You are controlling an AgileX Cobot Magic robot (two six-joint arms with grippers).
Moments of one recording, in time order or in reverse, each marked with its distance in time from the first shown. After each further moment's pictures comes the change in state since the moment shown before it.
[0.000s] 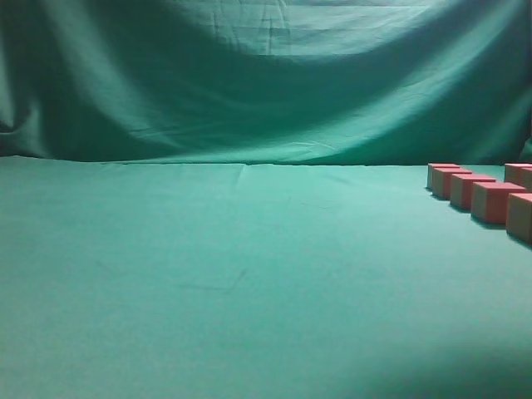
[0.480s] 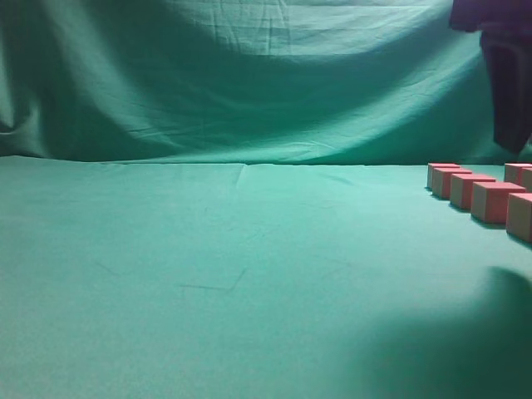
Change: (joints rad) left arm 0.000 0.000 0.000 0.000 0.000 0.000; right arm 0.001 0.071 -0.006 -0.081 -0.055 0.171
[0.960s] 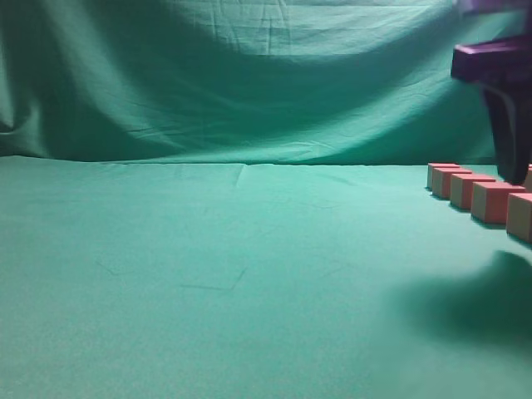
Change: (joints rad) left arm 0.000 0.000 0.000 0.000 0.000 0.000; right arm 0.000 0.083 0.000 -0.129 -0.012 0.171
